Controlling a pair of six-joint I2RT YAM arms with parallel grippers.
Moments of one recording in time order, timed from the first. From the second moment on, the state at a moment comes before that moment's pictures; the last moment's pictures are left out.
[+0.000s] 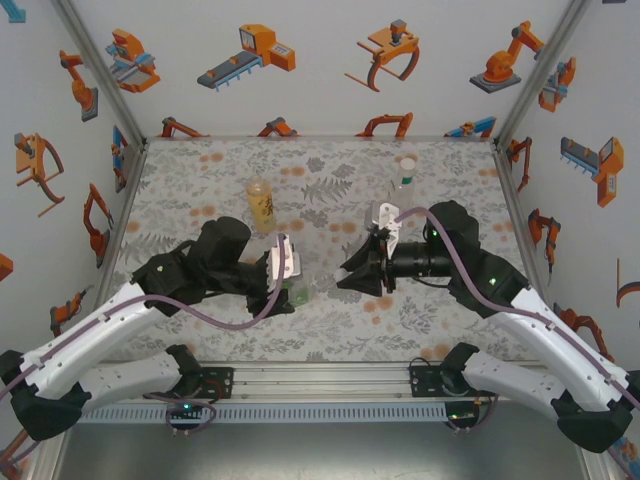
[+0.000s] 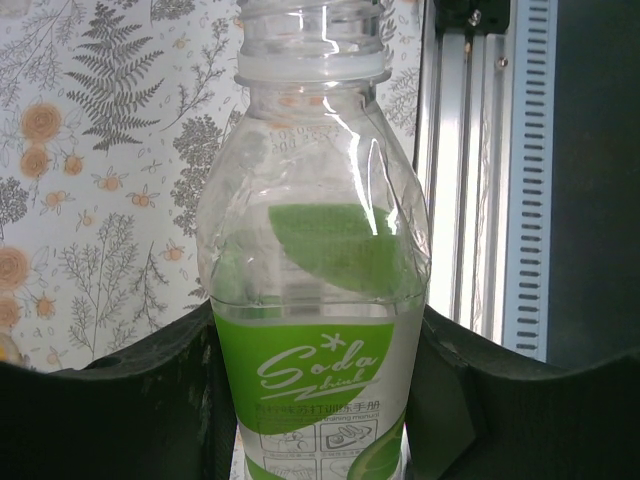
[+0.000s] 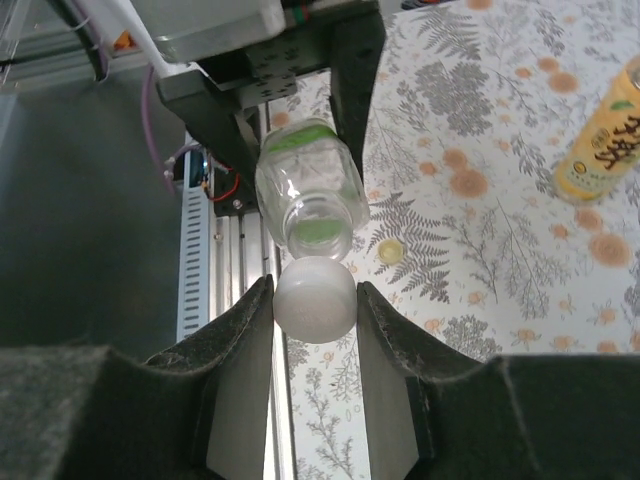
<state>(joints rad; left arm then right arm) -0.95 0.97 1.04 -0.75 0.44 0.41 0.78 0.89 1.05 -0.45 -0.73 -0.10</state>
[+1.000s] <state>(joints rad) -1.08 1.04 1.08 -0.77 0.30 0.46 0.80 0.90 1.00 -0.47 -0.83 -0.31</state>
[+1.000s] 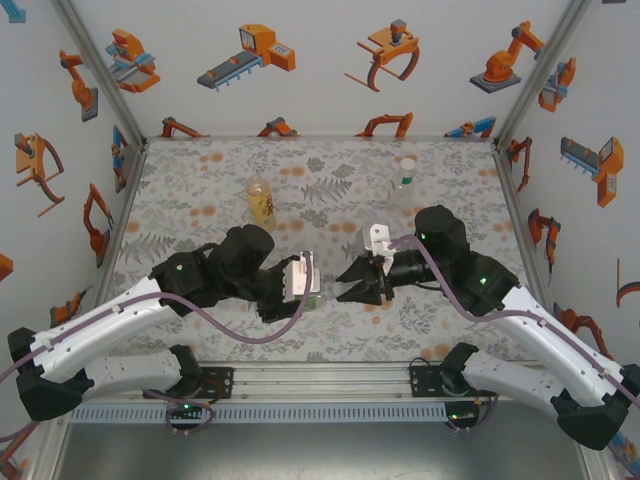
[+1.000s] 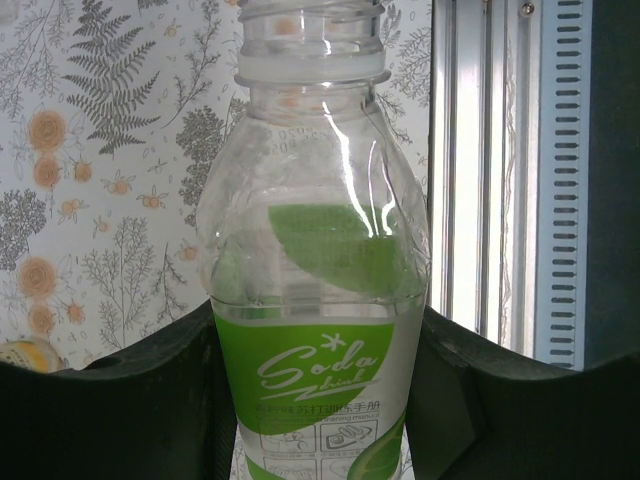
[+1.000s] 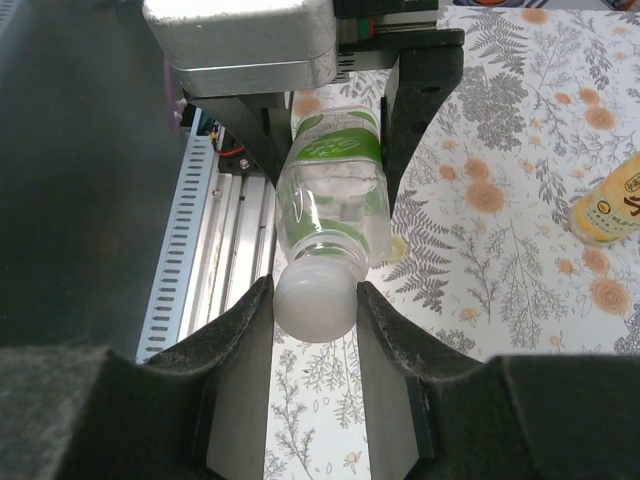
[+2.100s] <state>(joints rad) -1.08 1.01 1.08 -0.76 0.28 0.43 0.83 0.87 0.97 -0.40 -0.85 -0.31</state>
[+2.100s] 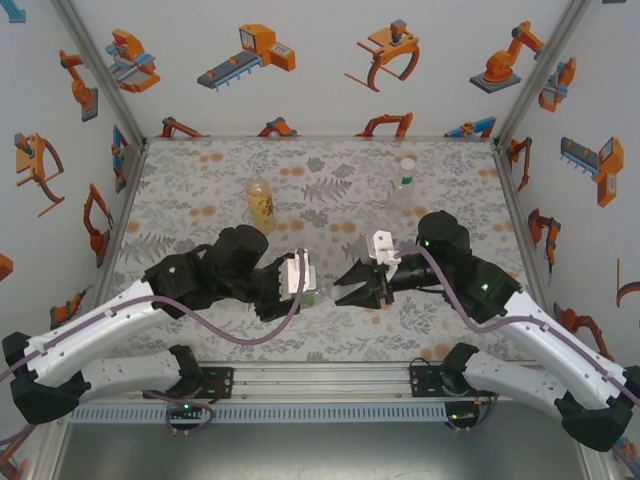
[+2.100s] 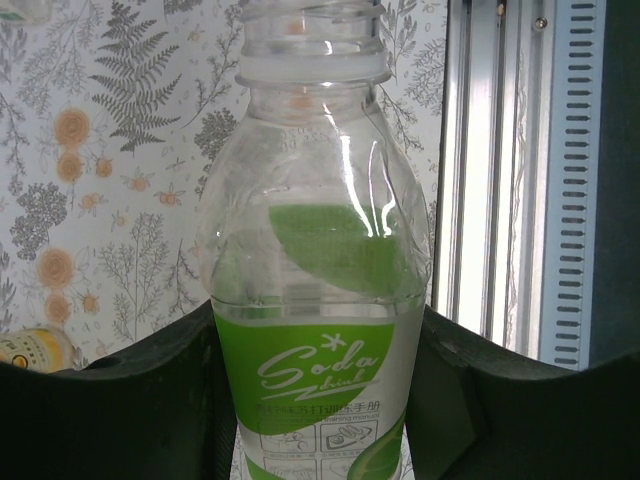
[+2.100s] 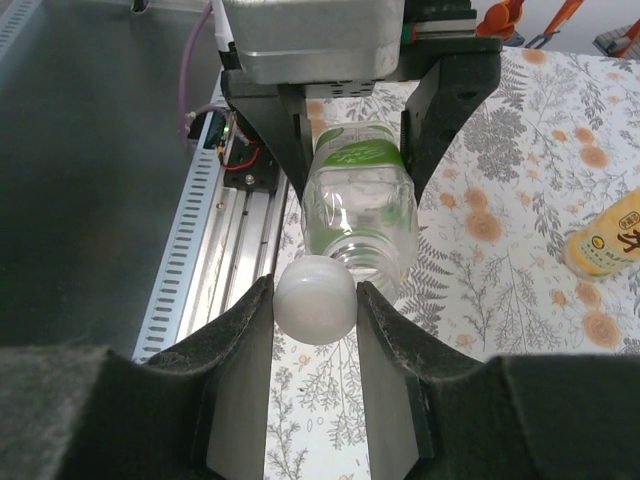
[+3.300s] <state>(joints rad) -1.07 1.01 1.08 -0.74 0.34 0.43 0.87 0.84 0.97 -0.38 -0.66 -0.31</state>
